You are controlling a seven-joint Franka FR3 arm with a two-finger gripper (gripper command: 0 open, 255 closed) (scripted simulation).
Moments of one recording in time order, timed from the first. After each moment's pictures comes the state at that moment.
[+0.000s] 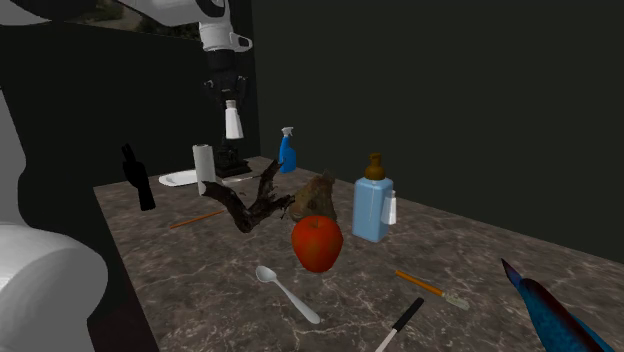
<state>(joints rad) 0.14 0.00 0.12 -1.56 -0.10 1.57 0.02</state>
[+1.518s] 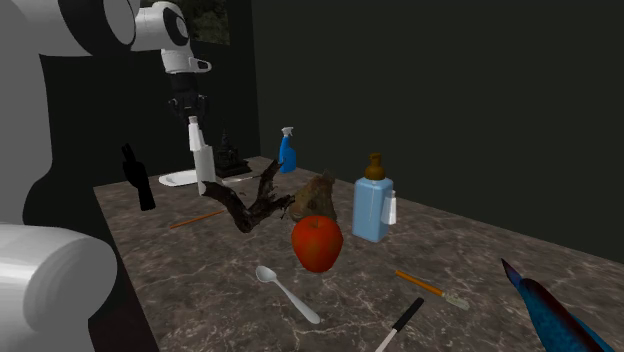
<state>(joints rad) 0.30 0.20 0.25 -1.43 -0.15 1.61 0.32</state>
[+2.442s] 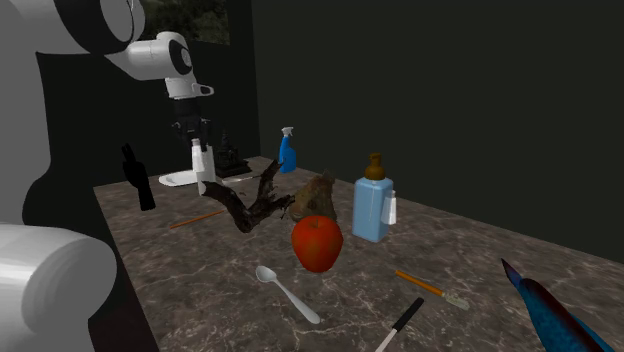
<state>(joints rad) 0.29 0.19 0.25 -1.64 -0.15 1.80 0.34</state>
